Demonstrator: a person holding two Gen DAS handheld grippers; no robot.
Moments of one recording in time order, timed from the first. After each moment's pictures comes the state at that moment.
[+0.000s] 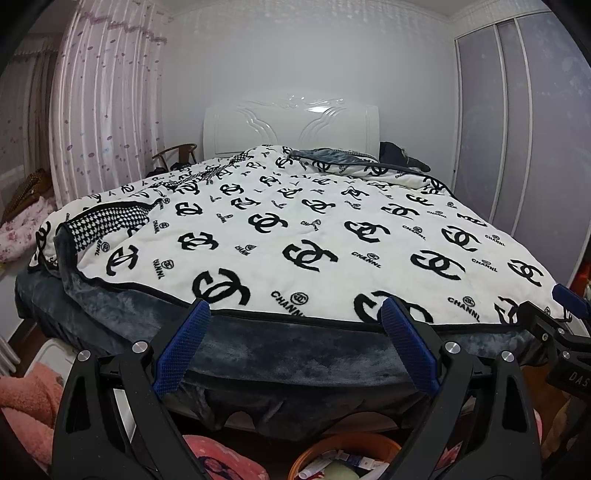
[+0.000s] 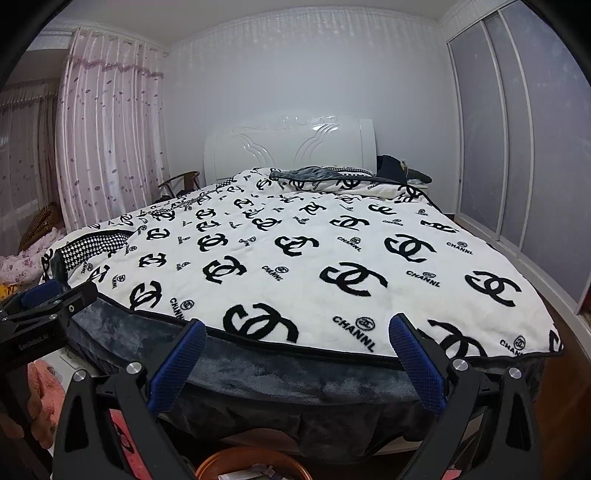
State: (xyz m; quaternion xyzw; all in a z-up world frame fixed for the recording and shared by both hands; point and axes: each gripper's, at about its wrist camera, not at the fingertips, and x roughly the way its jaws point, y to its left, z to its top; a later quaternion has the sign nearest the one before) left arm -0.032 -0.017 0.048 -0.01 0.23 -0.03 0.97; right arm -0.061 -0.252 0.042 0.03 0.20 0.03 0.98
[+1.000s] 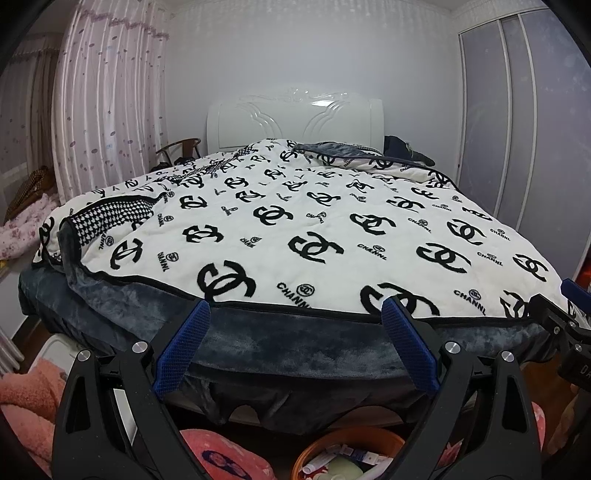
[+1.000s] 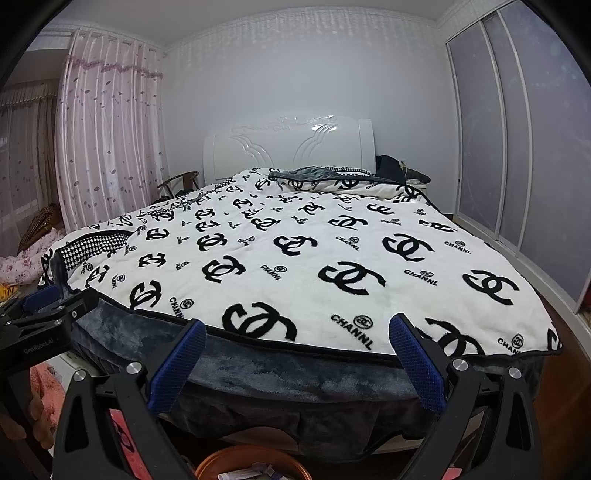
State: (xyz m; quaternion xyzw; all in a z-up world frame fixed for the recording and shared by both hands) left arm -0.032 -0.012 0.043 0.00 0.24 -0.02 0.97; right arm -0.067 -0.250 0.042 0.03 0.21 0.02 0.98
